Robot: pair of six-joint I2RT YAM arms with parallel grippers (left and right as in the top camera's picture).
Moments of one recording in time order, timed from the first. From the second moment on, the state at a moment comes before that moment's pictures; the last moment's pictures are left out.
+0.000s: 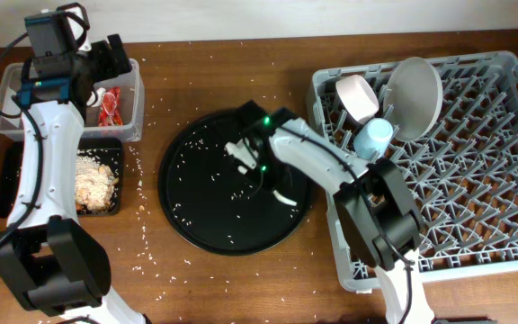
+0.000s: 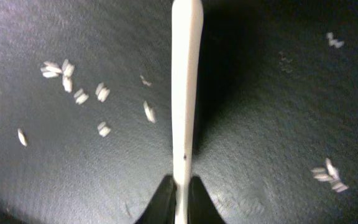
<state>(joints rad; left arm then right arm) 0.15 1.87 1.73 -0.50 0.05 -0.11 0.58 2.22 1.76 -1.10 -0.12 -0.30</state>
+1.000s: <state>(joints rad) 0.15 1.87 1.73 -0.51 0.05 -0.11 0.16 2.22 2.23 -1.55 -0.08 0.09</state>
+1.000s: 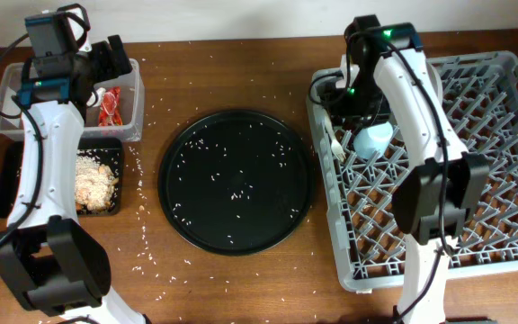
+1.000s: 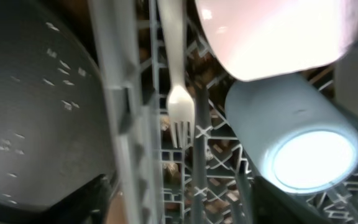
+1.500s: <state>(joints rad) 0.15 1.87 1.73 -0.51 0.05 -0.11 0.01 1.90 2.36 -1.63 -0.01 0.05</state>
